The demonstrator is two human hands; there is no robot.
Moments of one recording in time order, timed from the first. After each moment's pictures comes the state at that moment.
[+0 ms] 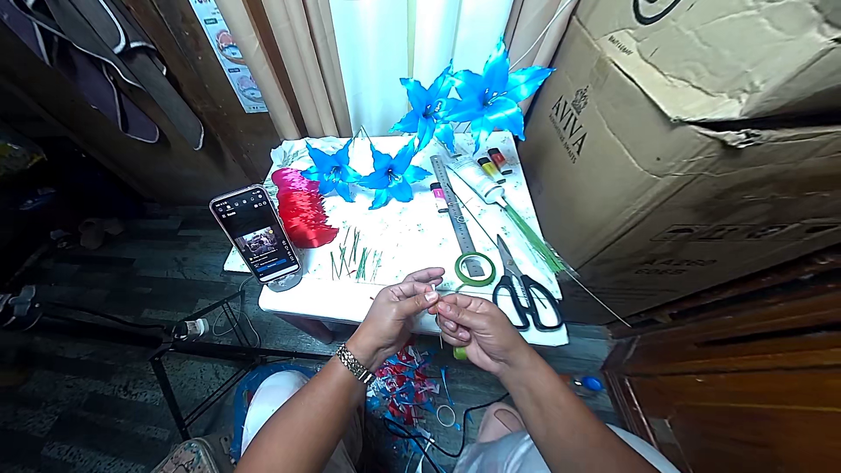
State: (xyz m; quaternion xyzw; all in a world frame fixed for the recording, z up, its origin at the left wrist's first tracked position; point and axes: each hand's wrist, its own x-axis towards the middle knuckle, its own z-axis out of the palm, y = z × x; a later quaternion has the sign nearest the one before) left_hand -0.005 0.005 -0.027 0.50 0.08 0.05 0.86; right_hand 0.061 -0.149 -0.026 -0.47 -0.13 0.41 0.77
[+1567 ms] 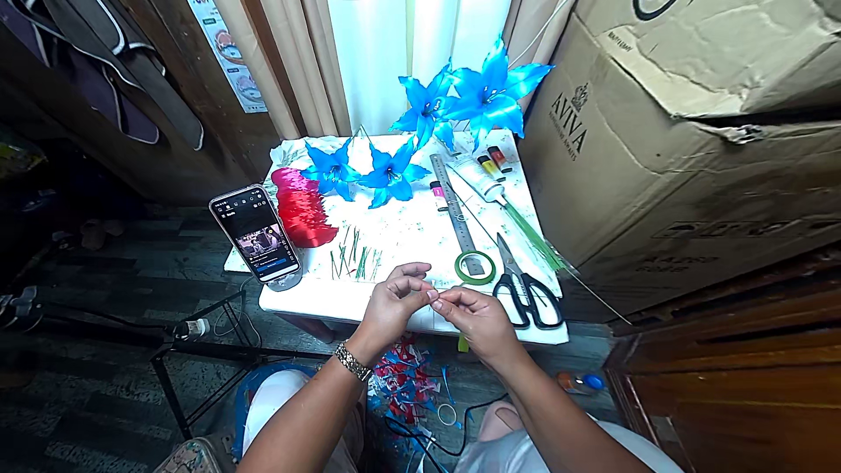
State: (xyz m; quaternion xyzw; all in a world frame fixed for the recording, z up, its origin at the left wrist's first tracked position) left_hand -0.005 0.008 -0.022 0.68 0.11 0.10 0.72; right_hand 0.061 -0.144 -0.046 -0.65 -0.25 0.16 0.70
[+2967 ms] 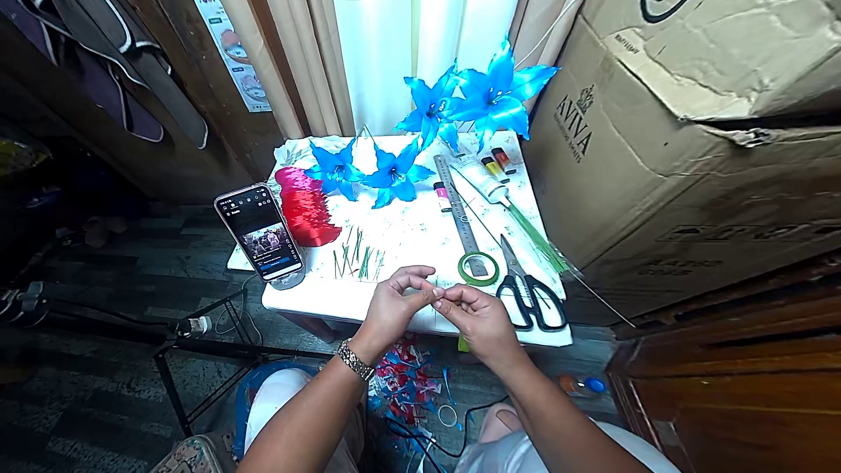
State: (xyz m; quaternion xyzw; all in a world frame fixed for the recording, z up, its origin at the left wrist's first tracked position) left_hand -0.004 0.009 -0.021 0.68 0.13 0.10 0.71; right_hand 0.058 -0.138 -0.044 -0.67 -0.27 0.11 0.68
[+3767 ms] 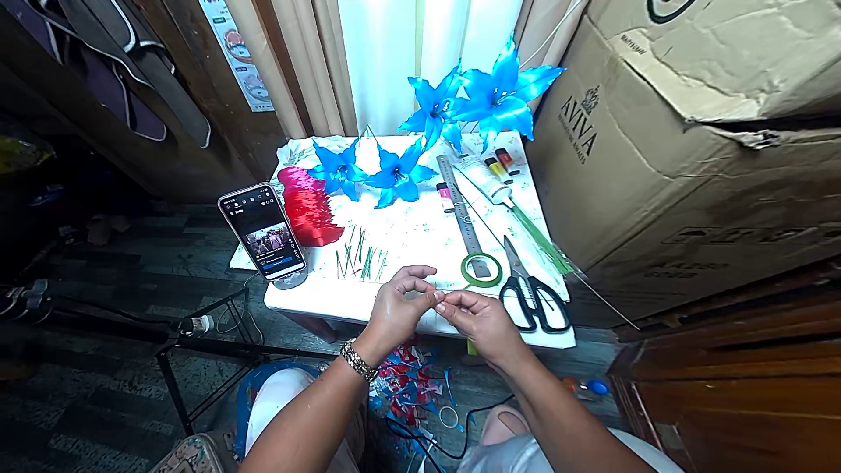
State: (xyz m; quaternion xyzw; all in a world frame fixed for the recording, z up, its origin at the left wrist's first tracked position) left_hand -0.003 0.010 -0.022 0.73 0.12 0.10 0.66; right_hand 0.062 -0.144 -0.041 -0.67 -0.23 0.22 0.67
